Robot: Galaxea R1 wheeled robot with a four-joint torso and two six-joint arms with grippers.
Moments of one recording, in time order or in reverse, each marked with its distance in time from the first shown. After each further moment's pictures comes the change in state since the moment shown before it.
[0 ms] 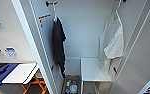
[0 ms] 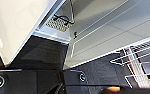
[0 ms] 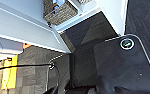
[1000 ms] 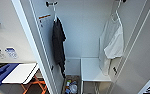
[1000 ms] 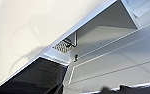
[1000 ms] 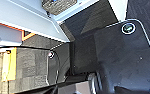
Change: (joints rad) left arm -0.120 0.194 -0.311 0.005 -0.143 -0.226; right arm -0.044 0.046 -0.046 -0.023 -0.021 0.001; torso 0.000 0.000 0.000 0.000
